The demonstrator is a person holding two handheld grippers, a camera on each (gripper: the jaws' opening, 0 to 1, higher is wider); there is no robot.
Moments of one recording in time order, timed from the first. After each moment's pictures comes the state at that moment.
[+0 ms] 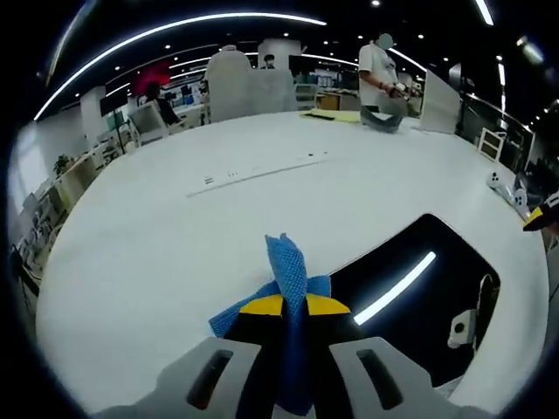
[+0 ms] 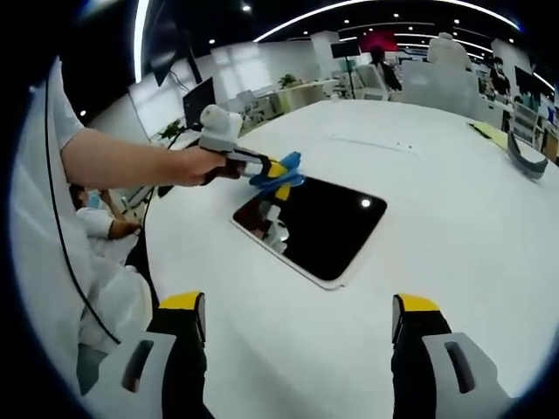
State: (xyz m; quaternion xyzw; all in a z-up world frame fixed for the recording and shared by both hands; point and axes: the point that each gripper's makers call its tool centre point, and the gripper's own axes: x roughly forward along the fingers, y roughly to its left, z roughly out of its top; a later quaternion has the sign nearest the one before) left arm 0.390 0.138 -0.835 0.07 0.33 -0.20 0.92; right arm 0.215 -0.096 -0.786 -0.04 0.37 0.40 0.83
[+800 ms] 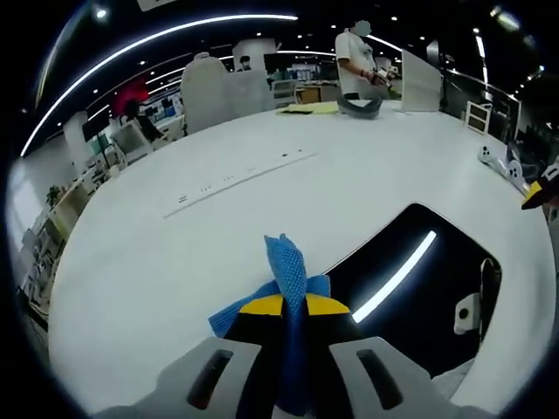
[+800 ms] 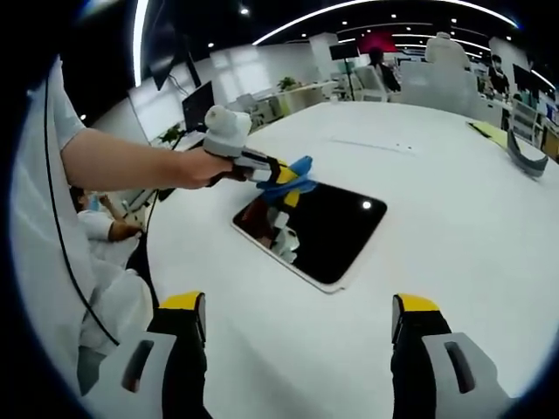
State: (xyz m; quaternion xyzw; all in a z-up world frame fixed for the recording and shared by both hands) left arm 0.394 0.108 -0.838 0.12 0.33 -0.23 0.91; right arm 0.218 -0.096 -0.786 -0.03 0.37 0.40 0.84
